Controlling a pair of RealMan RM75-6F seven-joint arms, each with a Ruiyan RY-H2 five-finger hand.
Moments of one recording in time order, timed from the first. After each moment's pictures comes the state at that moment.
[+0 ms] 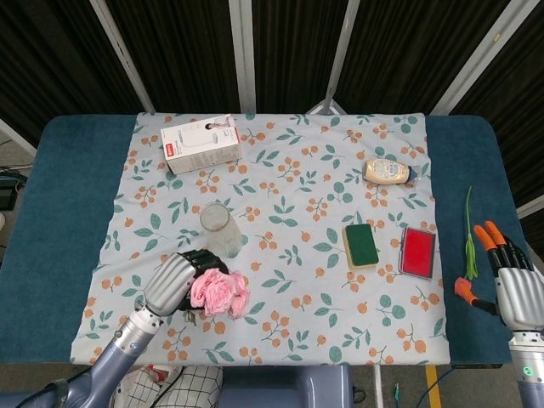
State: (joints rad) left arm -0.49 -1.52 -0.07 -1.77 1.70 1.34 -0.04; right arm 0.11 -1.15 0.11 -1.54 -1.47 1.47 0.16
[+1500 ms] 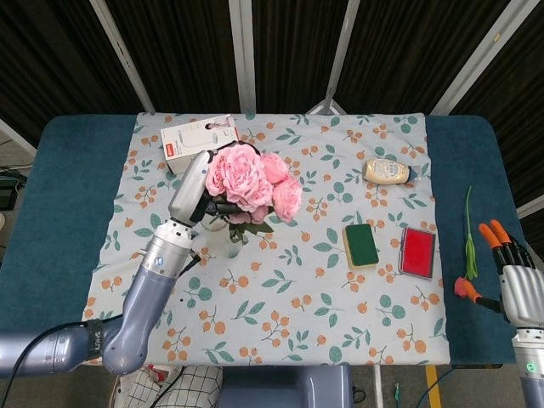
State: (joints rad) left arm -0.89 -1.48 -0.61 -1.98 0.93 1.24 -0.03; right arm 0.11 -1.14 0.12 -1.51 -1.44 1.45 0.19
